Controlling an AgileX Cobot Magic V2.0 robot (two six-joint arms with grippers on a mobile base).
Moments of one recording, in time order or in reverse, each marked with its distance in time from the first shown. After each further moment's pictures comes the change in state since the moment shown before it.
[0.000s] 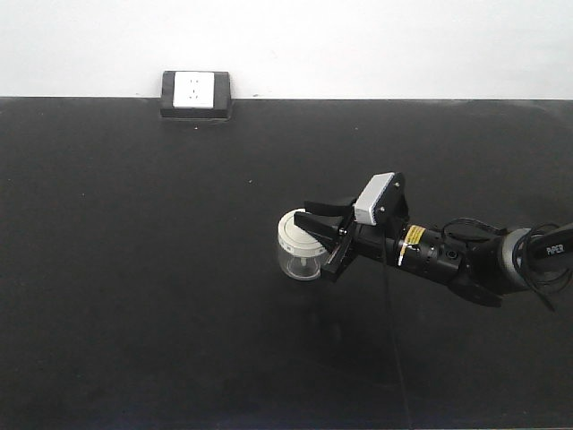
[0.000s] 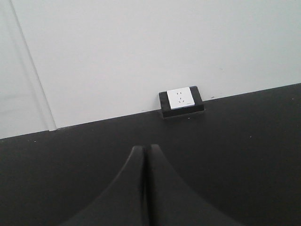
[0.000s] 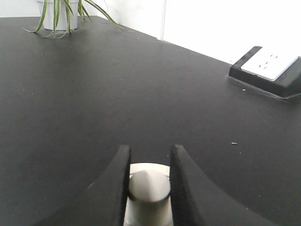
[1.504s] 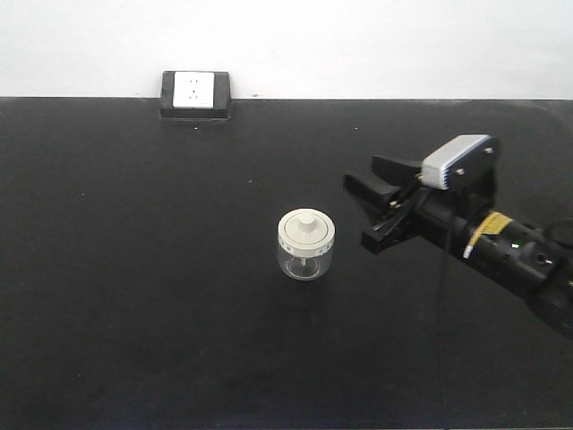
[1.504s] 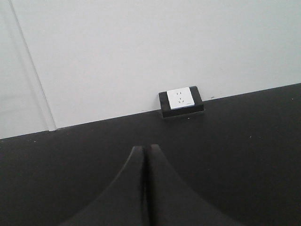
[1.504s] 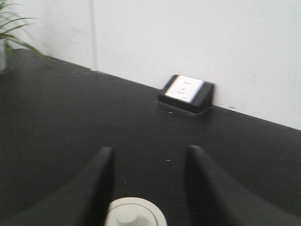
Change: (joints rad) left arm 0.000 0.000 0.000 0.000 0.000 0.000; right arm 0.000 -0.562 0.339 0.278 0.261 0.055
